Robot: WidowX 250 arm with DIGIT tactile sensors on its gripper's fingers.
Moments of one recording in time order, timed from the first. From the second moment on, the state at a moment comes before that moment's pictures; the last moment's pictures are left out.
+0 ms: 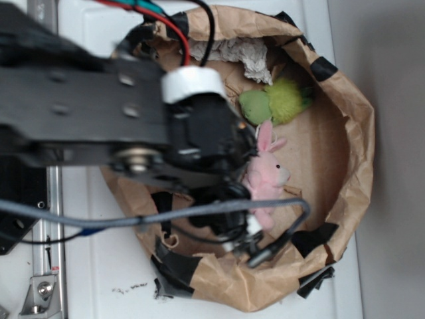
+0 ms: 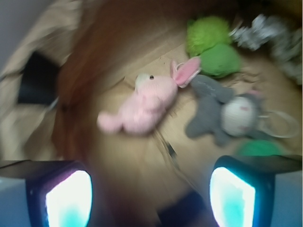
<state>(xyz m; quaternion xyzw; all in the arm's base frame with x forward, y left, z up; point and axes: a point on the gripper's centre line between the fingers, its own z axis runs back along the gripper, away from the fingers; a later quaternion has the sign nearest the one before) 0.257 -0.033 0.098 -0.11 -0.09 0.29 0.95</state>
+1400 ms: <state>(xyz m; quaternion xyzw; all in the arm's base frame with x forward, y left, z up) 0.278 -0.005 0.149 0.00 -0.08 0.08 0.99</state>
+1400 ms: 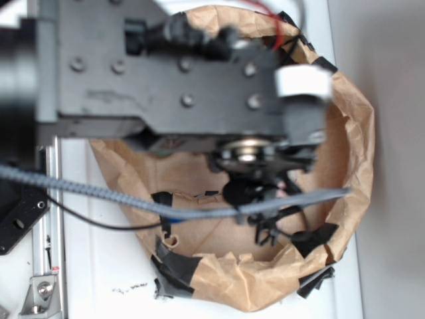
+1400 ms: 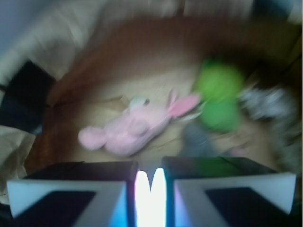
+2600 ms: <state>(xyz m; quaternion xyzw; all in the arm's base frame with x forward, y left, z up) 0.274 -0.012 0.077 -0.12 -0.11 0.41 0.90</state>
